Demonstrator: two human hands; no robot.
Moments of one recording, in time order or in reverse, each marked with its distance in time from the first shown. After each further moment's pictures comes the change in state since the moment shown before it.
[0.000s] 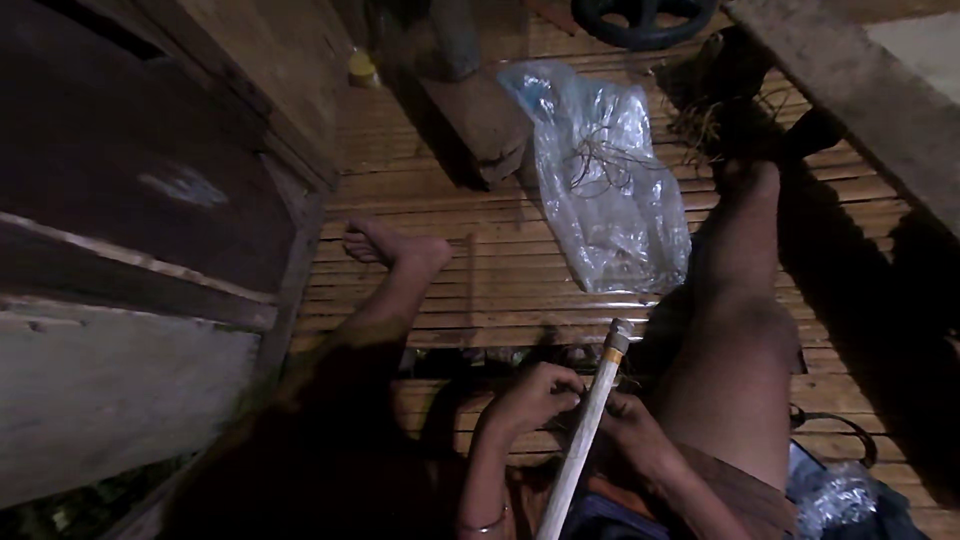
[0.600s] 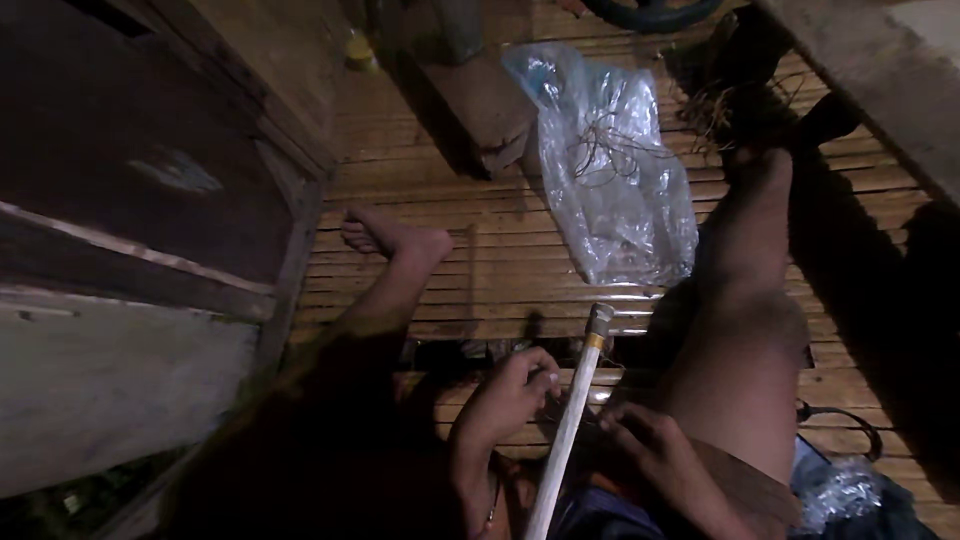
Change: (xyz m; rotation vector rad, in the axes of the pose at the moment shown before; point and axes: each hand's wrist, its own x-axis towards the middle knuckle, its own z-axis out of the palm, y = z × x) left_hand -0.034 0.018 -0.014 -0.030 0.210 -0.098; right_hand -0.036 -0.008 -0.011 -0.553 0.060 -0.148
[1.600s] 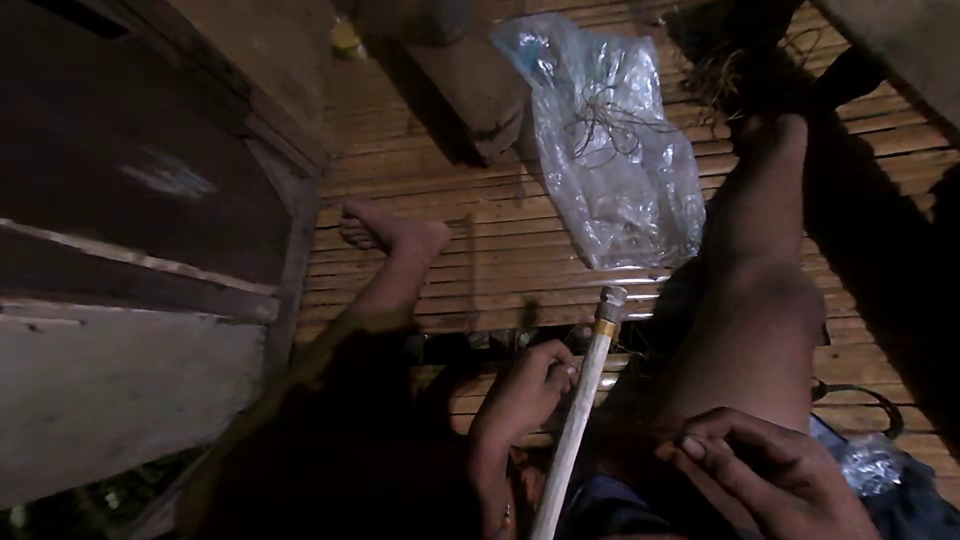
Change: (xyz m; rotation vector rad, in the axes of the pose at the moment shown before) left_hand 0.004 0.011 0.014 0.137 -0.029 -0.046; right_hand -0.046 -0.058 -0.050 0.233 0.051 -0.186
